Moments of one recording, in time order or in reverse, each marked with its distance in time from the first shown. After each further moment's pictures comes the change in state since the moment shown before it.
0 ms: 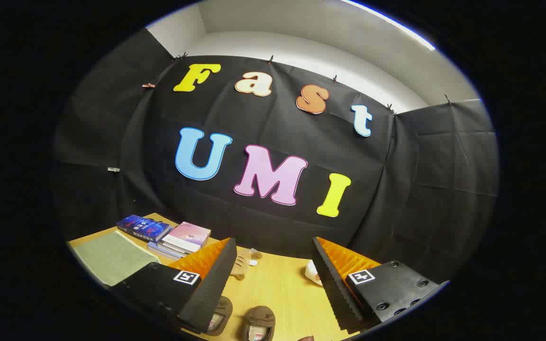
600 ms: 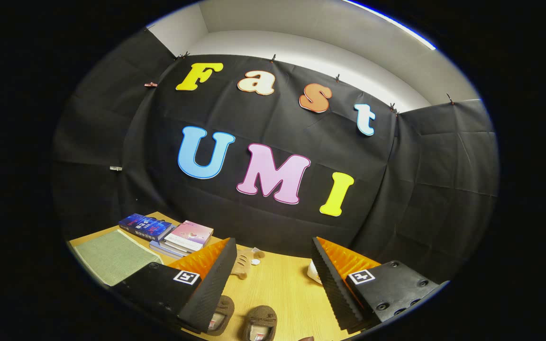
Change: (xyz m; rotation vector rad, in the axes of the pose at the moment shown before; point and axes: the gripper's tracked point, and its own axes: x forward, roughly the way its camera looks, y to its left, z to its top) arm 0.003 0.001 -0.001 0.000 0.007 0.011
